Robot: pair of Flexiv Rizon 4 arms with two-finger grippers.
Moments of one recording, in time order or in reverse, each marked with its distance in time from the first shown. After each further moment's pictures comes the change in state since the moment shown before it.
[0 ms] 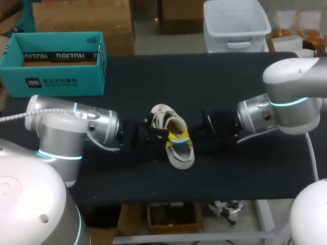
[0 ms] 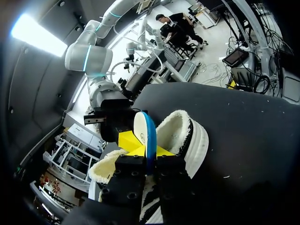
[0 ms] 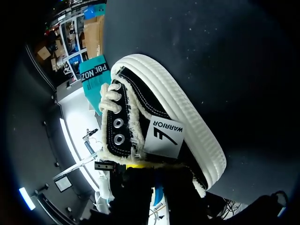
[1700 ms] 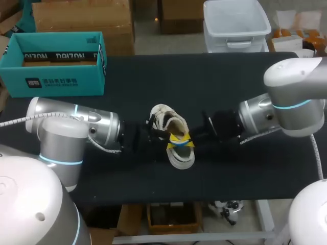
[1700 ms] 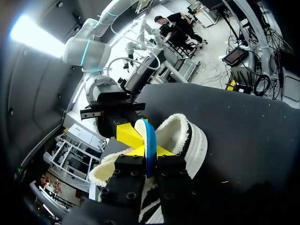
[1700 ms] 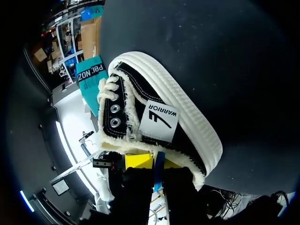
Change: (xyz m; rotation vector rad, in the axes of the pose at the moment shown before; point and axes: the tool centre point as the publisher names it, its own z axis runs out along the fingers) left arm 0.003 -0.006 0.003 -0.012 0.001 0.007; right arm -0.004 -0.017 -0.006 -0.026 -0.046 0.022
